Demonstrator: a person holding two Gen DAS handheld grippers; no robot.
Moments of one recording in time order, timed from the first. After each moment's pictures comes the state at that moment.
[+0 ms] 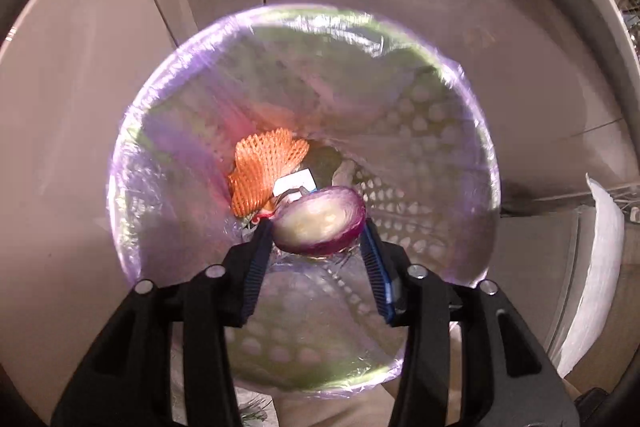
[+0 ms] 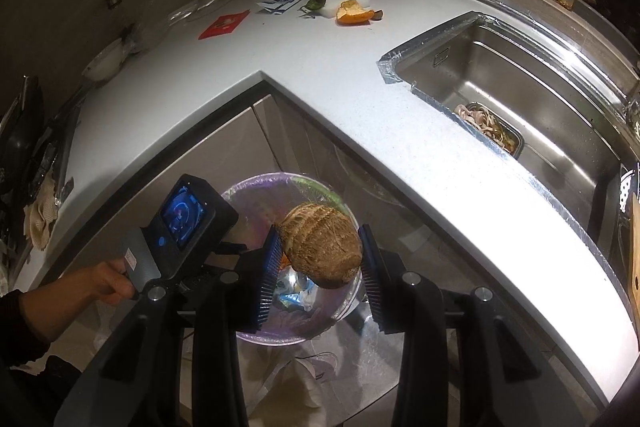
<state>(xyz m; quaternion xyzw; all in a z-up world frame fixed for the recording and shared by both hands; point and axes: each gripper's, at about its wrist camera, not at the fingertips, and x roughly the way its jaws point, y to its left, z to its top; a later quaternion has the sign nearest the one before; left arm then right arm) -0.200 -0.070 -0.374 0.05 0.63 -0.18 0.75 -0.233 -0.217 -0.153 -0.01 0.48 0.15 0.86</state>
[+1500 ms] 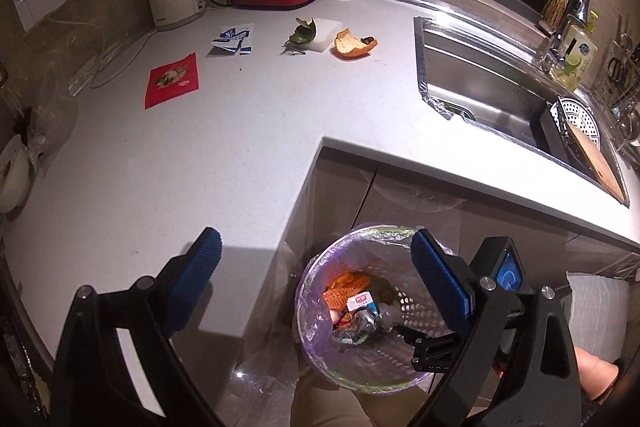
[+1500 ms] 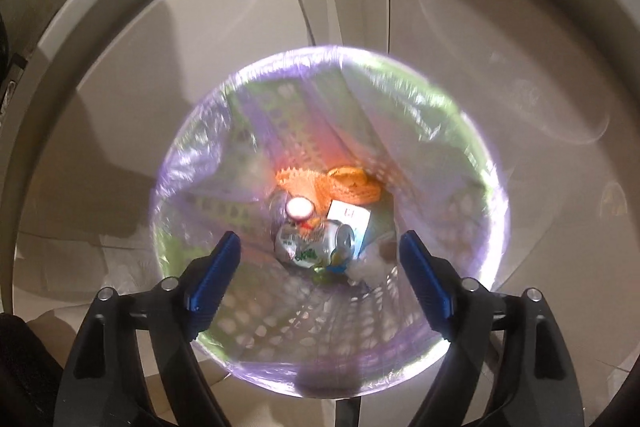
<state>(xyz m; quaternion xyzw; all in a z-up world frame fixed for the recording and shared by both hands) -0.169 0.006 -0.148 0.05 0.46 -0.11 0.88 -0.180 -0.129 -0.317 -0.03 0.60 0.18 0.78</state>
